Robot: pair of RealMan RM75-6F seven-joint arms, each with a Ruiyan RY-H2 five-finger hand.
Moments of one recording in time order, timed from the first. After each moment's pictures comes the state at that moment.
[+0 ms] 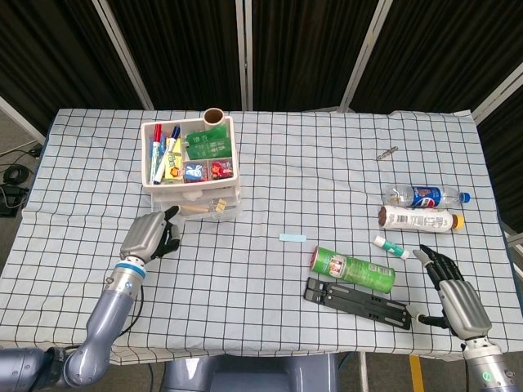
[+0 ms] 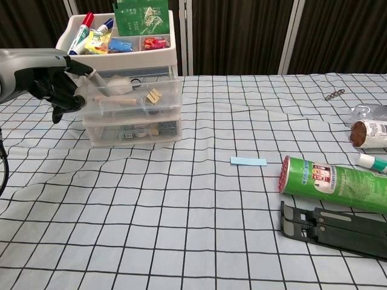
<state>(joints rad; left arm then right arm) -0.71 -1.36 -0.29 -2.07 0.59 1.24 0.48 0.11 -1.10 -0.03 -1.69 -1.58 1.38 0.22</state>
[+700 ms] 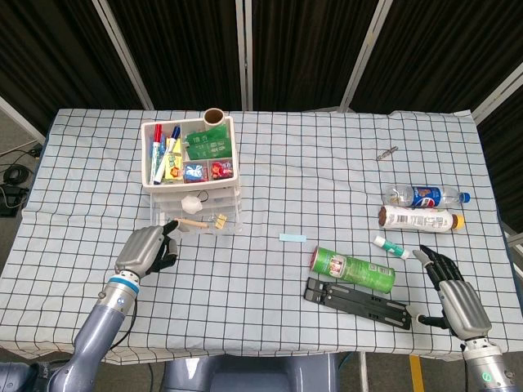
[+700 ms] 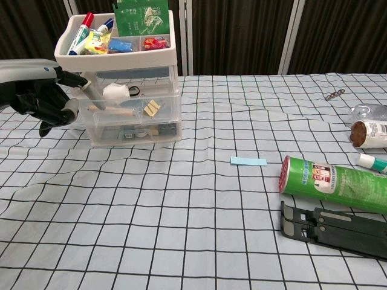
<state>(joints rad) -0.66 -1.31 -0.19 -2.14 0.70 1.23 0.43 0.11 -1.10 -0.03 -1.69 -1.58 1.38 0.22</state>
